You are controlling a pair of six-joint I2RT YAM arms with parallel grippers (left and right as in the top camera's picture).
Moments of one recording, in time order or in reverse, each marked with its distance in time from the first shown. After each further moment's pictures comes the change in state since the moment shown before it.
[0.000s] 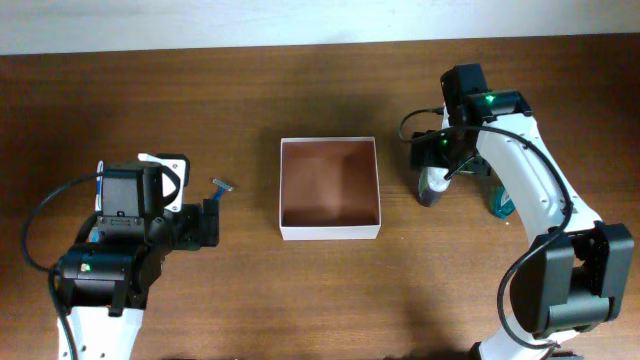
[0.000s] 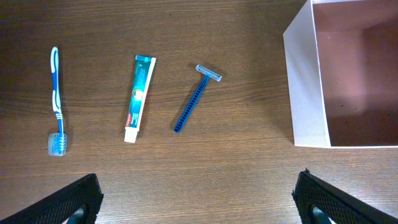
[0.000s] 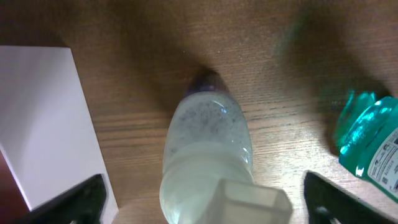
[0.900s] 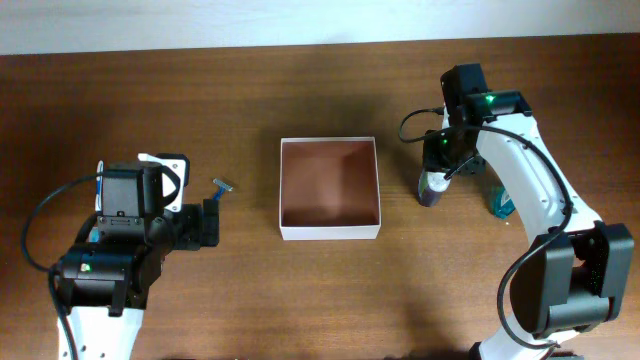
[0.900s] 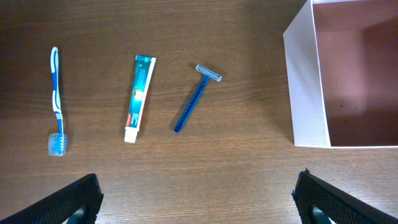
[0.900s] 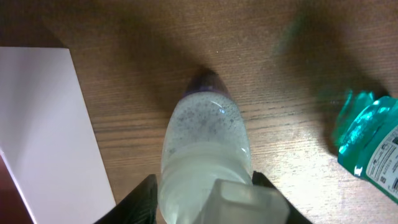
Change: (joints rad) left arm 0.000 0.000 0.000 0.000 0.000 0.000; right arm 0.000 0.000 0.000 0.000 0.003 0.005
